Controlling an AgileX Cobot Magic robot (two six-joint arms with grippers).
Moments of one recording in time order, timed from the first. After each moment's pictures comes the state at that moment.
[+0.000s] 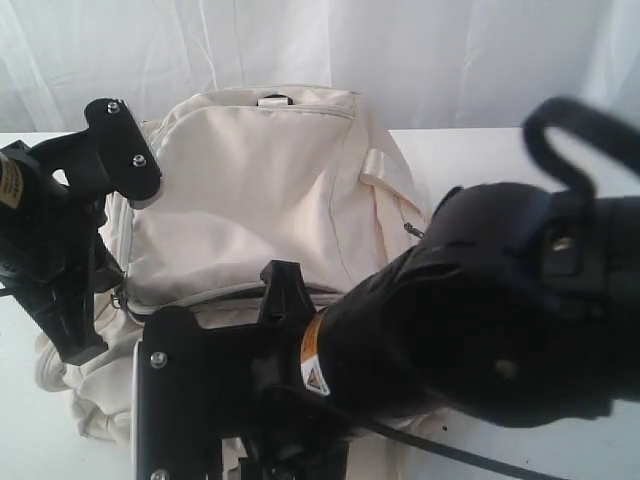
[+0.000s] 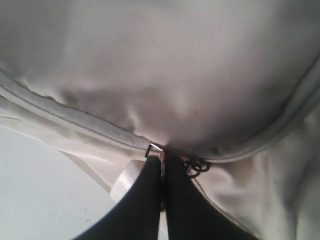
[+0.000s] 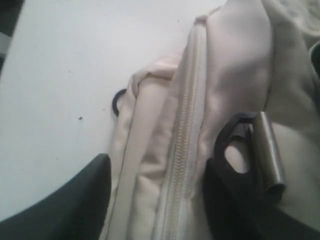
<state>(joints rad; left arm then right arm) -0.68 1.22 -0.94 0.21 0.87 0.34 1.24 1.43 -0.96 0.07 0.59 -0.74</state>
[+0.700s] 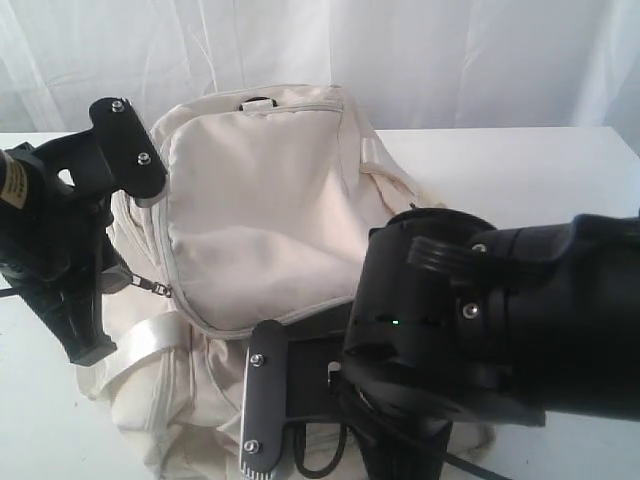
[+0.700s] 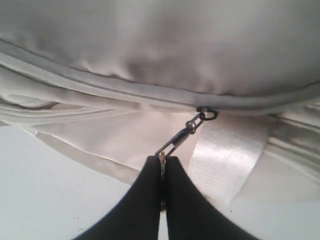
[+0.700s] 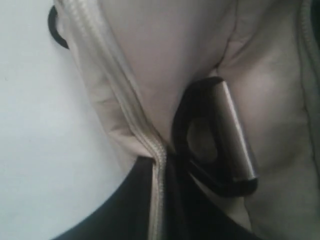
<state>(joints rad) -0.68 1.22 -0.94 0.18 0.86 0.34 1.24 1.52 -0.96 -0.37 1.00 -0.22</state>
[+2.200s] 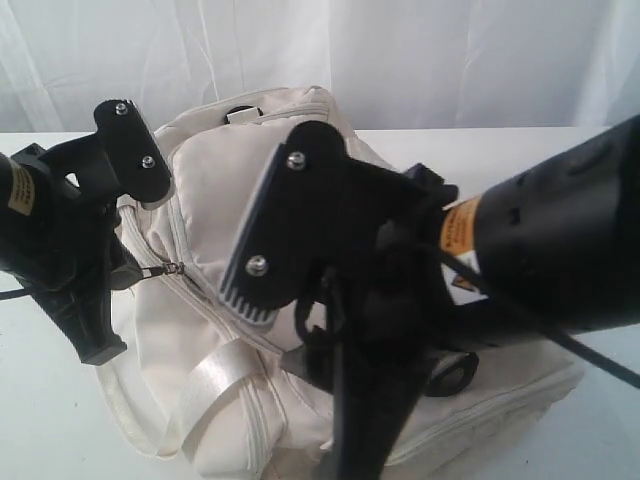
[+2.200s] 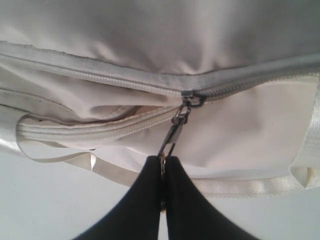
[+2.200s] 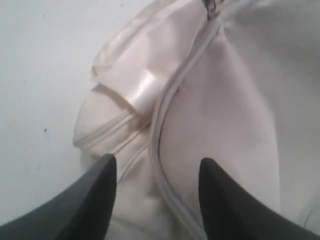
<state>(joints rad) -0.68 1.22 -0.91 0.19 0.78 0.34 1.16 1.21 -0.97 -0.08 0.72 -0.31</state>
